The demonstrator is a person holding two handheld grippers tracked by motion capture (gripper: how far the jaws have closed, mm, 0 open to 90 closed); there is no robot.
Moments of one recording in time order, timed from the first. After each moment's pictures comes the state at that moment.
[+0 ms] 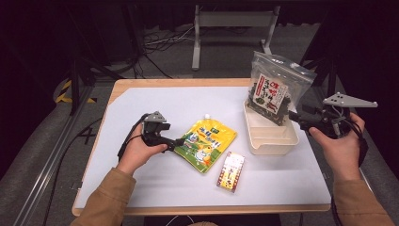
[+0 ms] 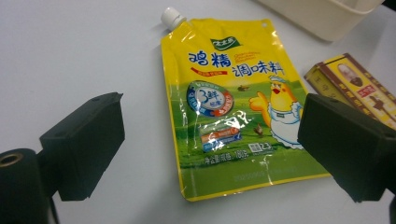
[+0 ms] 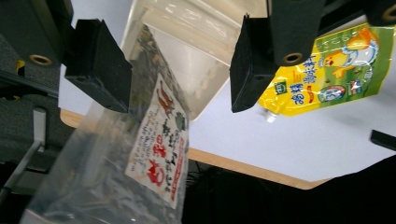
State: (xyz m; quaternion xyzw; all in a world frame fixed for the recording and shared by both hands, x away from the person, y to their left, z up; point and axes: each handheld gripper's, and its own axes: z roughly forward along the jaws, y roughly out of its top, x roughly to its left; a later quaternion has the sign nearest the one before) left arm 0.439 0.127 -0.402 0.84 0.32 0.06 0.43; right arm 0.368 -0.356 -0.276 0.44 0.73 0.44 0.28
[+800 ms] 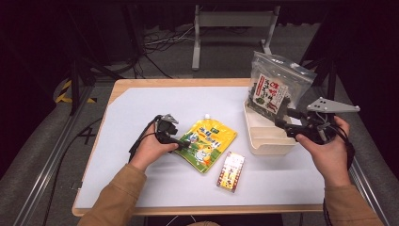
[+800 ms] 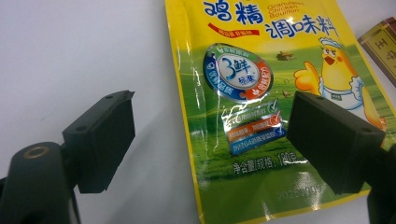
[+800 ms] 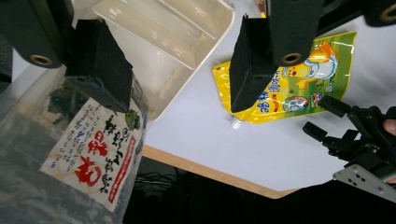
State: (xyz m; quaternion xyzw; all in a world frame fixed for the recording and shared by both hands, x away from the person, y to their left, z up) left arm 0.463 0.103 -0.433 0.87 0.33 0.02 0.37; right arm 0.359 -0.320 -0.281 0.40 0.76 0.45 0.26
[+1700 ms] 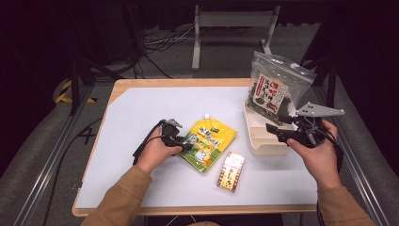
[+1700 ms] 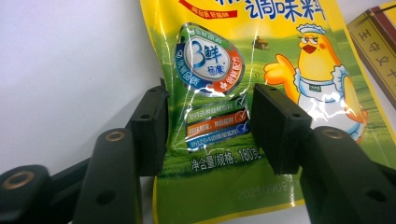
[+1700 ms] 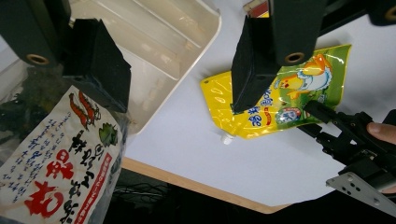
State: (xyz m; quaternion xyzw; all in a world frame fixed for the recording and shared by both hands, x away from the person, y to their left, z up) left arm 0.451 0.092 -0.439 0.87 0.35 0.00 0.35; right arm 0.363 -0.308 -0.301 0.40 0.77 0.44 0.24
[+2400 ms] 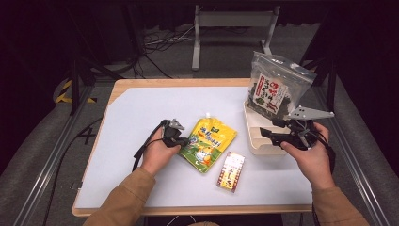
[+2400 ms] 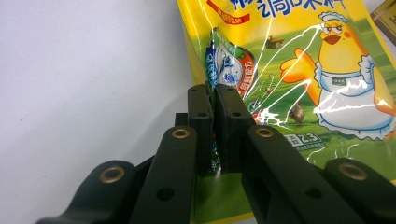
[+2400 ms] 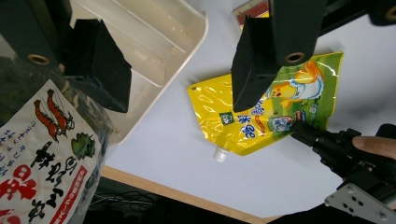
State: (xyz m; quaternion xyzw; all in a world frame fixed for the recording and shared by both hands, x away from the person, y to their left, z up) left arm 0.446 0.088 -0.435 0.88 0.32 0.07 0.34; right arm 0.366 -0.297 -0.315 0.40 0.78 0.43 0.22
